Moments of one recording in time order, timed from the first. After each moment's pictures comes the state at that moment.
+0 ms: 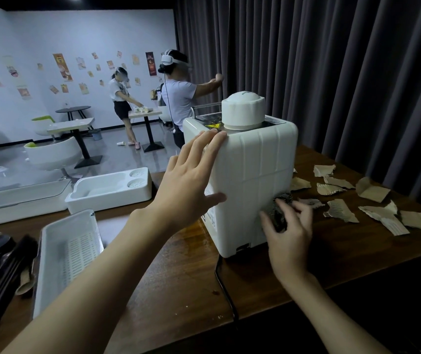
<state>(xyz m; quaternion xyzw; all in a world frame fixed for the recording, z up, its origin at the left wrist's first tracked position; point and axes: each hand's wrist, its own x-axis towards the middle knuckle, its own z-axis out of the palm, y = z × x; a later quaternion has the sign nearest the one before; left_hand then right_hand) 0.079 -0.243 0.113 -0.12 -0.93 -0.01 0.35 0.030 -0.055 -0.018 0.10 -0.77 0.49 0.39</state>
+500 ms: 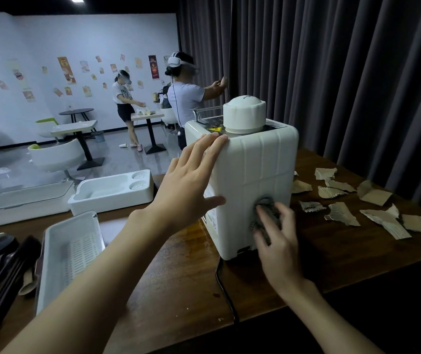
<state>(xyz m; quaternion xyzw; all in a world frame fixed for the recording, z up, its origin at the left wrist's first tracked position) 0.081 -0.245 0.116 -0.13 -0.93 -0.01 0.34 0.042 -0.059 -0.025 0.23 -0.81 0.38 0.38</state>
